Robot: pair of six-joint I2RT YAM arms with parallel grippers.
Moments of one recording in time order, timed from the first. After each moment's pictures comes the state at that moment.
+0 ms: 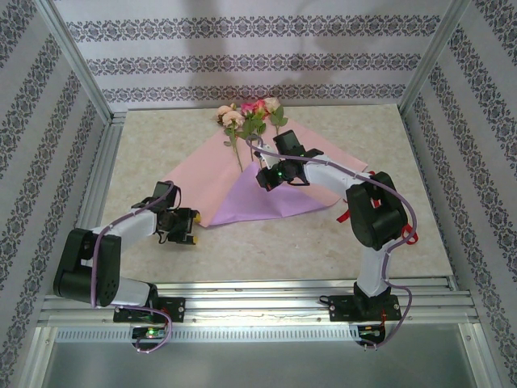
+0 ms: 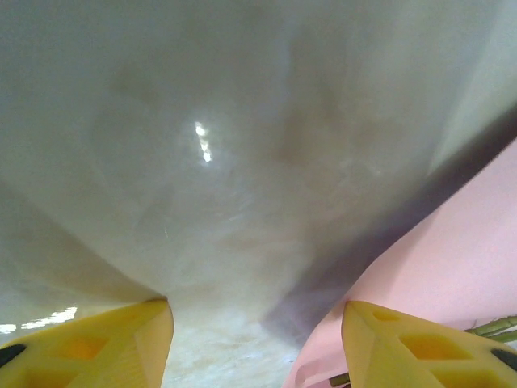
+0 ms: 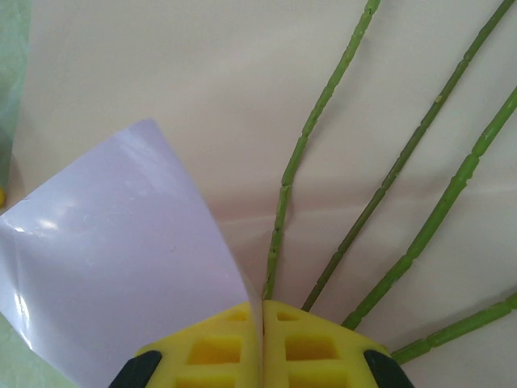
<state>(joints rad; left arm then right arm) -0.15 1.39 0.59 -0.40 0.39 -1.69 0.49 1.93 1.37 -0.42 -0.44 -0.03</state>
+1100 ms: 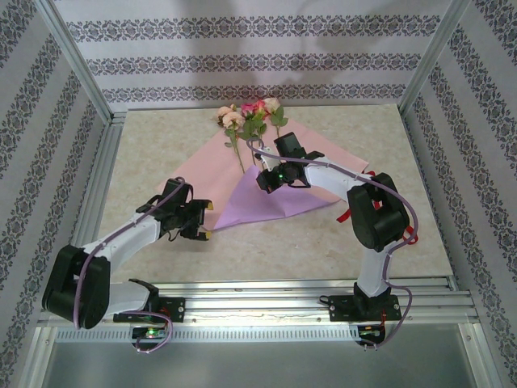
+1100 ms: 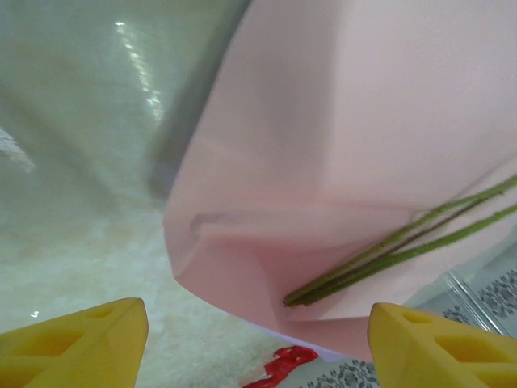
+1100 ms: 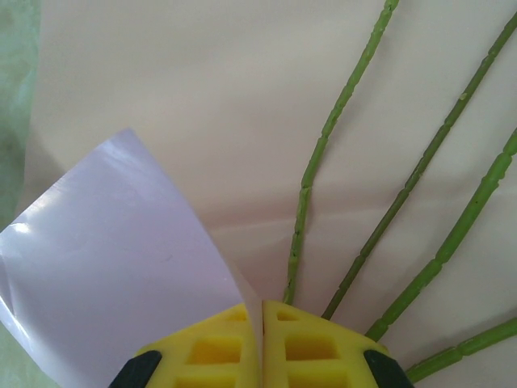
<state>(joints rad) -0.31 1.28 0.63 -0.38 0.35 -1.86 0.49 1.91 1.33 -0.41 -0.46 -0.02</state>
